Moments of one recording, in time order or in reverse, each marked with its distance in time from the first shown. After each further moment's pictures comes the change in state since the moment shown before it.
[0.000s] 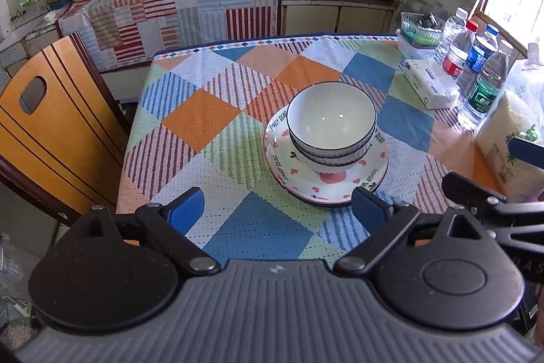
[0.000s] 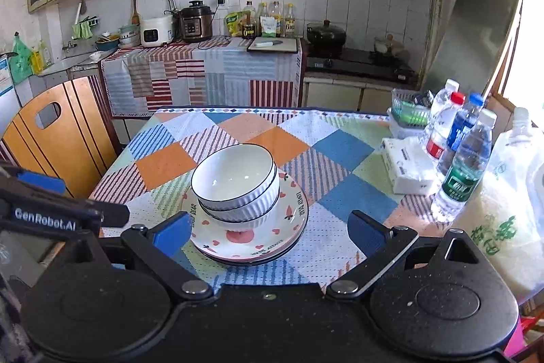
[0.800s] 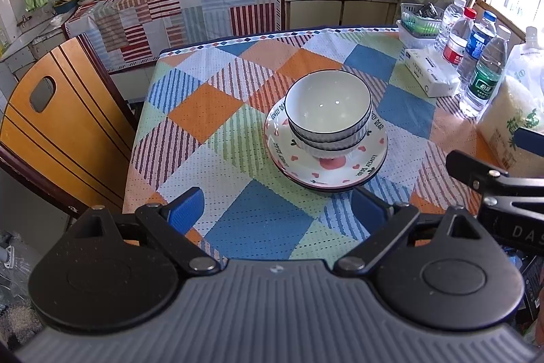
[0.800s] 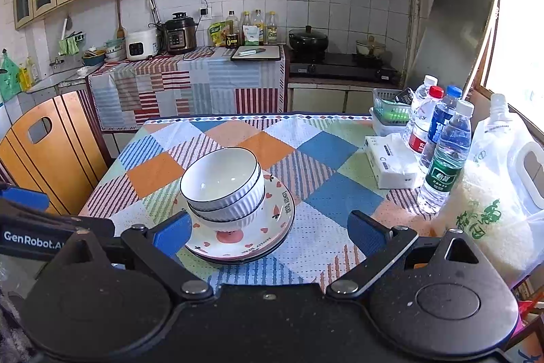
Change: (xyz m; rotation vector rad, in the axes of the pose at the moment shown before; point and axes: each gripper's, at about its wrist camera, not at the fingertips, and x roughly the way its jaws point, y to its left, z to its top) left arm -0.011 -0.014 -0.013 0.024 0.015 0.036; right arm -0.010 -0.007 -0.007 0.073 -0.004 -0.033
